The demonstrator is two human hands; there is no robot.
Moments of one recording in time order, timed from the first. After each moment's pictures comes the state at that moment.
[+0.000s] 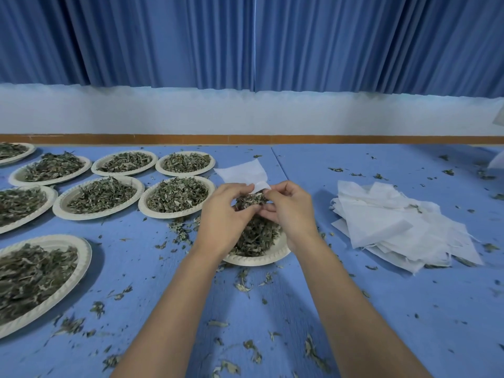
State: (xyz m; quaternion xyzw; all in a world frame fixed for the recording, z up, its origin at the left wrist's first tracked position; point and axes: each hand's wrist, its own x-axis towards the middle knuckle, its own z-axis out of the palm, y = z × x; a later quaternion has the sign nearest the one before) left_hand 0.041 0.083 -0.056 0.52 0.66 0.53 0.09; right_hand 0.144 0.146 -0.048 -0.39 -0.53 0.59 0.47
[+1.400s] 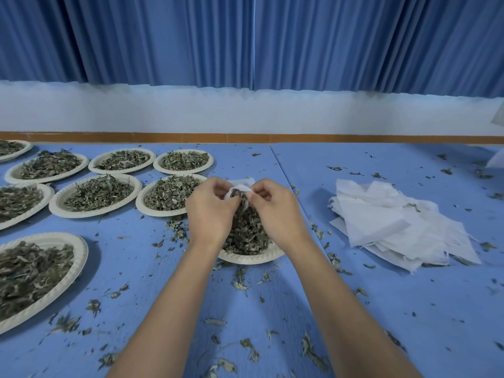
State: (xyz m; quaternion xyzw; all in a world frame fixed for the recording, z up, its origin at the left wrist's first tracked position) left_hand 0.036 0.089 -0.053 0.40 0.71 0.57 0.05; right_hand 0.138 0.136 -0.049 -0.37 -0.75 0.37 0.40
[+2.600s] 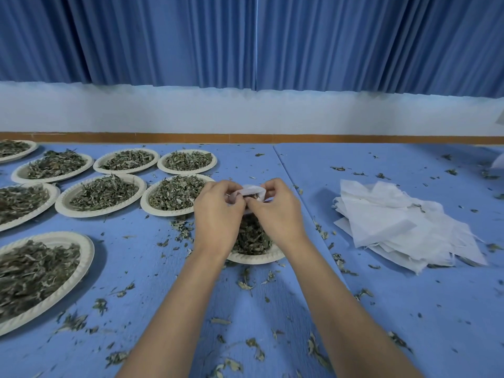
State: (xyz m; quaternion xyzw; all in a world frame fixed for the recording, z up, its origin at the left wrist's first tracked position) left_hand 0.040 0.081 -0.053 0.46 0.71 0.53 -0.02; right_hand 0.127 0.139 -0.056 -0.42 -0.71 0.37 0.43
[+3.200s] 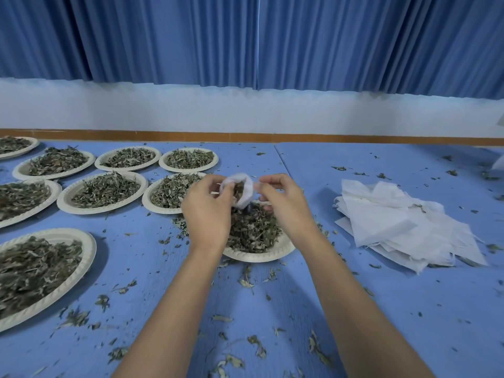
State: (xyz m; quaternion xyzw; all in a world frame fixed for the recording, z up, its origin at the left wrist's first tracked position) left_hand 0.033 0.081 -0.054 0.36 0.70 0.62 -0.02; right_hand 0.139 0.145 -0.048 -0.38 -0.66 0.50 0.40
